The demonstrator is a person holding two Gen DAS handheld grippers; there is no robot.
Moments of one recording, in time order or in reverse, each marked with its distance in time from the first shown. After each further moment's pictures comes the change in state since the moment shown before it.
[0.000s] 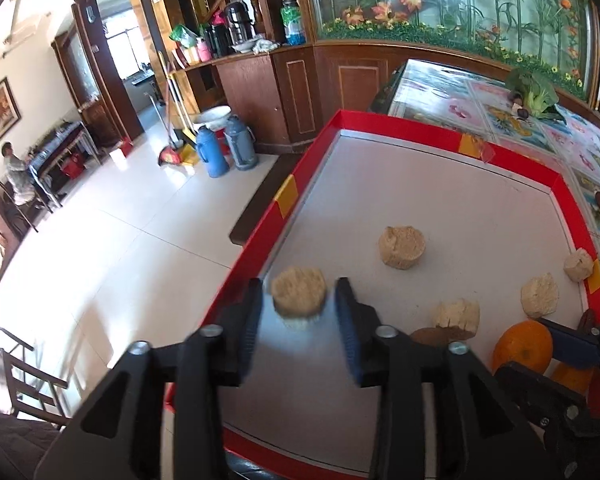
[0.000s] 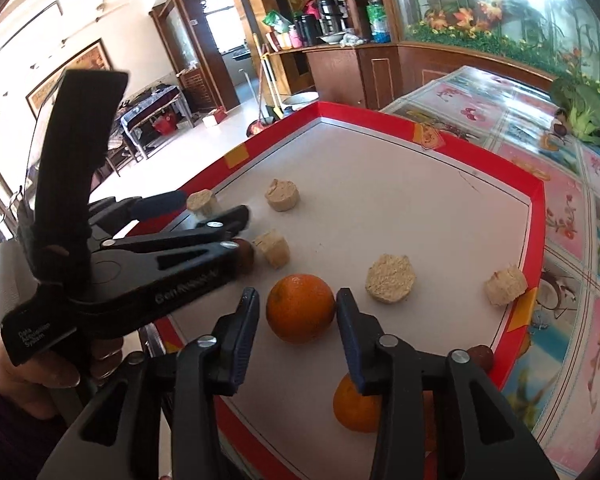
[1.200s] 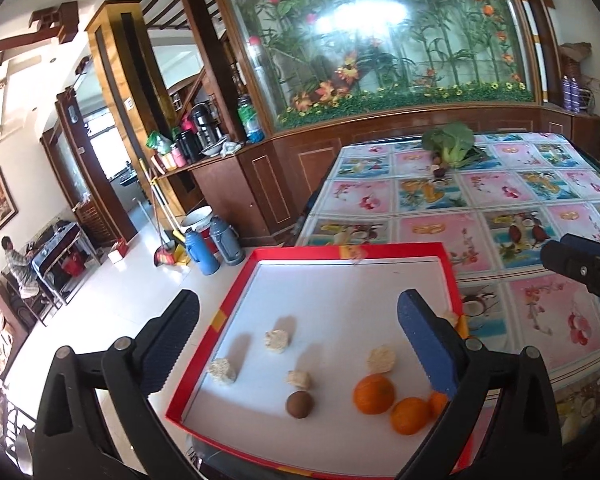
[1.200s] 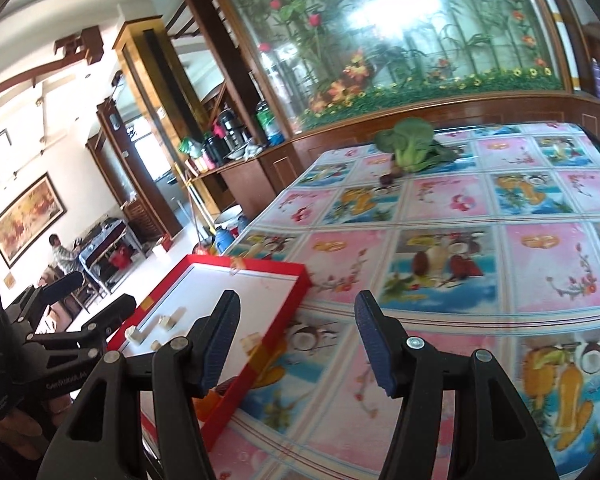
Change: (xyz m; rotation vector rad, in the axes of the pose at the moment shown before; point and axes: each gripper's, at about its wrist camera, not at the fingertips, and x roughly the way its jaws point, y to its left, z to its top) left arm -0.121 -0.098 0.029 0.192 -0.301 -0.017; right arm -0.157 -0.145 -0.028 0.329 -0.397 -0.149
